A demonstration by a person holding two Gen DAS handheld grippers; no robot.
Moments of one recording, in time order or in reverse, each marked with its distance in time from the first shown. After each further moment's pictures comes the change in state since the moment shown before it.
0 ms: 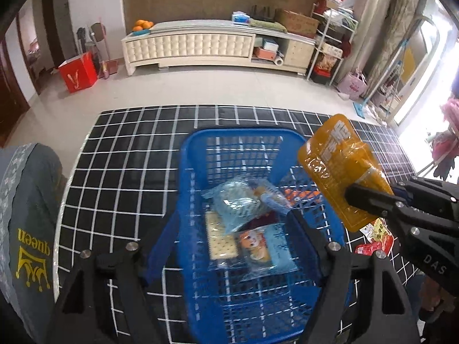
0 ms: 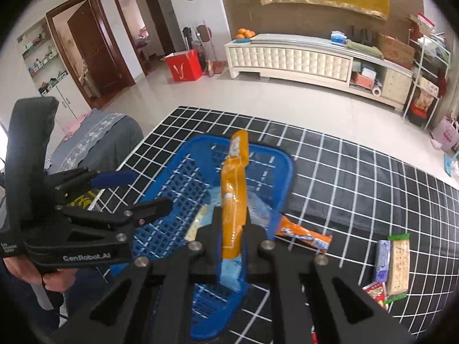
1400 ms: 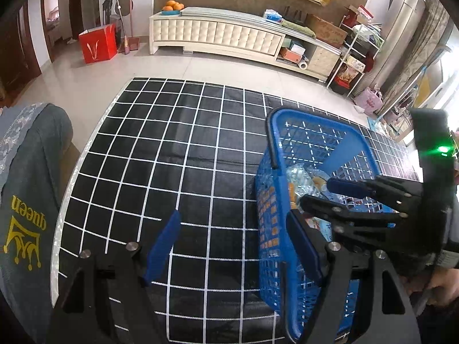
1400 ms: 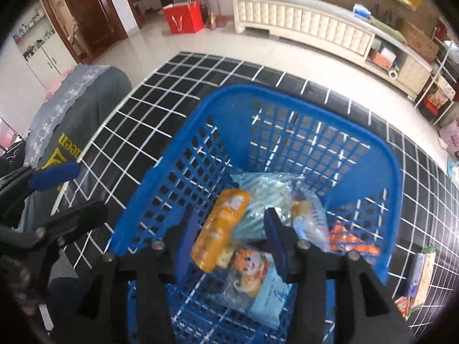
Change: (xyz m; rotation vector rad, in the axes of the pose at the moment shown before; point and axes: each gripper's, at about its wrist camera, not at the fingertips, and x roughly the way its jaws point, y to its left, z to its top) left arm 0.015 0.083 -0.029 -0.126 0.019 -0.002; right arm 0.119 0.048 0.012 -0.057 0.220 -0.060
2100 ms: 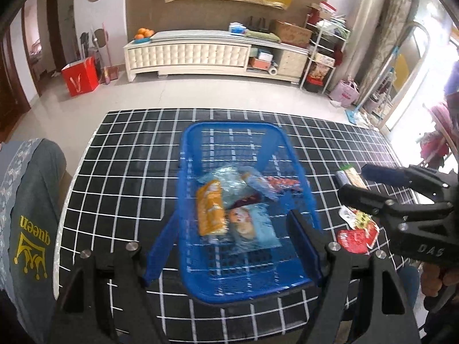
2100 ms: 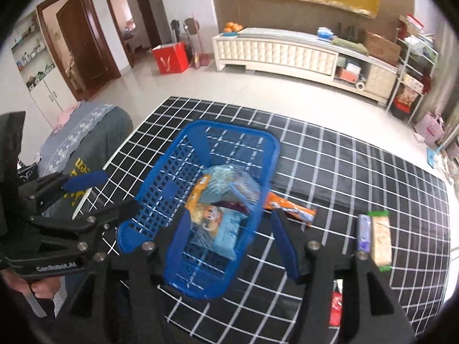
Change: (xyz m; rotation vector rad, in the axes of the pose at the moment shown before) left arm -0.065 -0.108 -0.026 0.145 -0.071 -0.024; right arm -0.145 -0.046 -0.069 0.089 -0.185 -0.039
